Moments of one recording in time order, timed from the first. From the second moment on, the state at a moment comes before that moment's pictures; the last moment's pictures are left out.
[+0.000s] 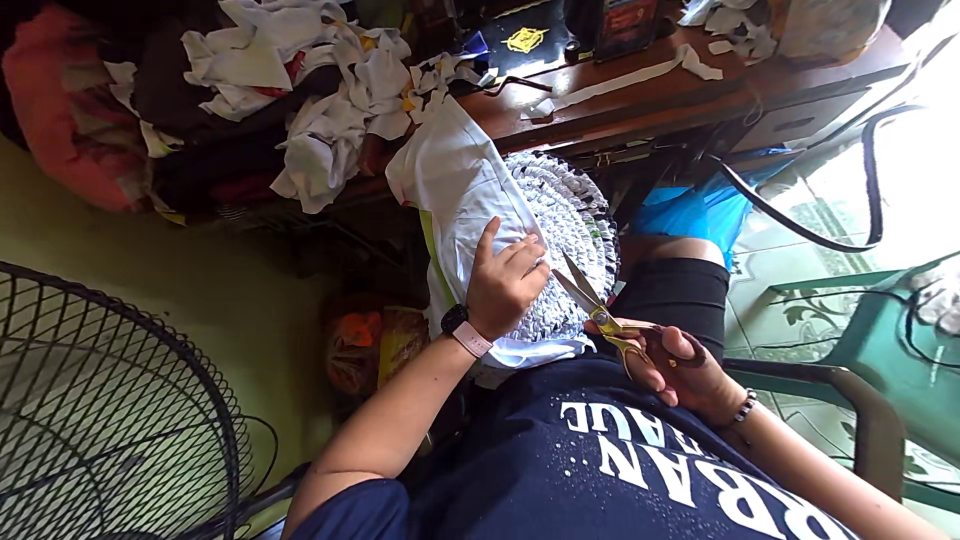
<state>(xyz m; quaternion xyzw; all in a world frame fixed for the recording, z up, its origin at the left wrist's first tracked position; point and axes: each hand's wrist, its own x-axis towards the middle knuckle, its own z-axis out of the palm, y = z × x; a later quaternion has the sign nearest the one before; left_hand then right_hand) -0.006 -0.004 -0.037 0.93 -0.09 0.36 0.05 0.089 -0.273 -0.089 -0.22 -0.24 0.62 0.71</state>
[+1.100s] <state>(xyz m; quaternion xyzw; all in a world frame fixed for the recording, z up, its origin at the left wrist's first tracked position) -0.006 -0.006 -0.041 0.93 -0.10 0.35 0.03 0.087 -0.267 -0.090 -0.23 -0.23 0.62 0.71</state>
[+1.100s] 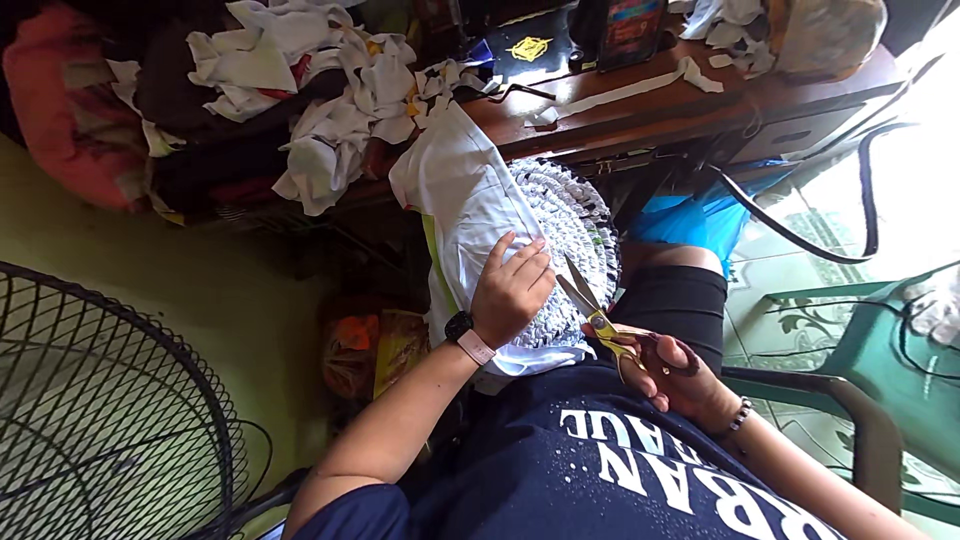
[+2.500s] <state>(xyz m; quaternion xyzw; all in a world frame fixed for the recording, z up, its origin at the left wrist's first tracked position) -0.008 -0.007 -0.042 0.94 -0.08 0.34 0.04 0.088 -0.259 -0.088 -0.24 -0.24 0.61 0.71</state>
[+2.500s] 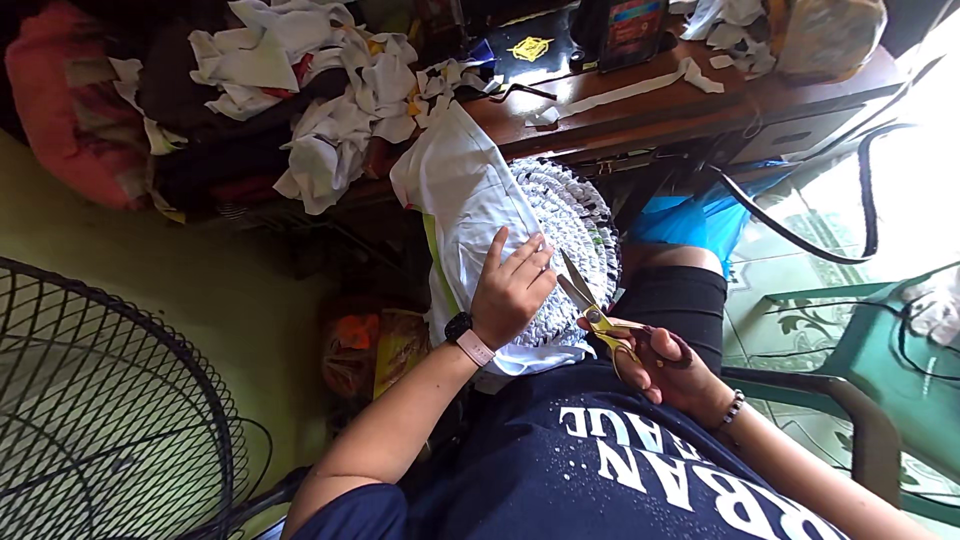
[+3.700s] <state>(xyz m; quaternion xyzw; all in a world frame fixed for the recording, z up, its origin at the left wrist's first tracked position) -0.008 -0.006 -0.047 0.93 -0.08 0.35 0.07 0.087 -0.257 -0.086 -0.30 -0.26 0.61 0.69</state>
